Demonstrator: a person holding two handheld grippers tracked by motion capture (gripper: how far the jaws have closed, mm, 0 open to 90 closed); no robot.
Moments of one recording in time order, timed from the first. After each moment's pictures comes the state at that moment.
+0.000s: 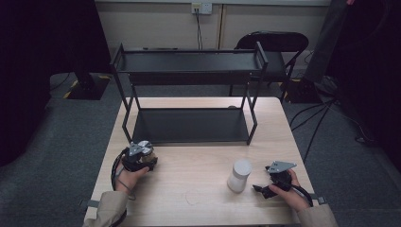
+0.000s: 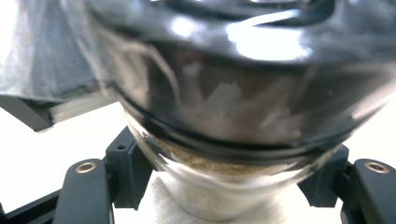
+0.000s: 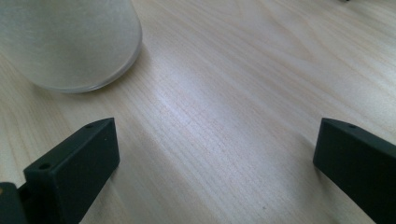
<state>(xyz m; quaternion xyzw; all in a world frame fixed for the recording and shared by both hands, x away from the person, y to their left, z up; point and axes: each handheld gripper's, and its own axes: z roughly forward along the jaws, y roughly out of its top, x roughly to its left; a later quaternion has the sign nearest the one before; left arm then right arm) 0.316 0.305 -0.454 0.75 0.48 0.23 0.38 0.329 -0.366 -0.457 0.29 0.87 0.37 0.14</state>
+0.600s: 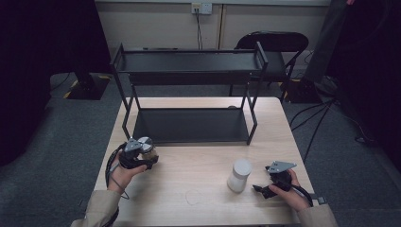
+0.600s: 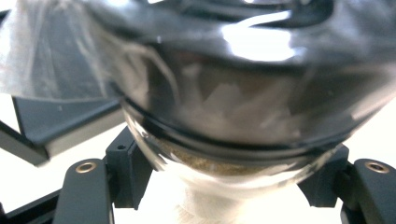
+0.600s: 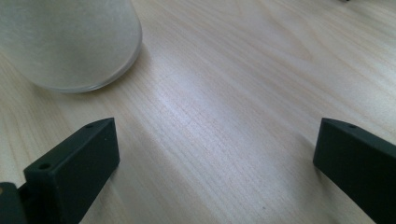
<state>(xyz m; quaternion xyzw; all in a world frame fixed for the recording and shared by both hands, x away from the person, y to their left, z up) 0.313 0.318 -0.401 0.78 0.43 0.20 0.41 0.329 -0.366 -0.457 0.29 0.87 0.37 0.14</state>
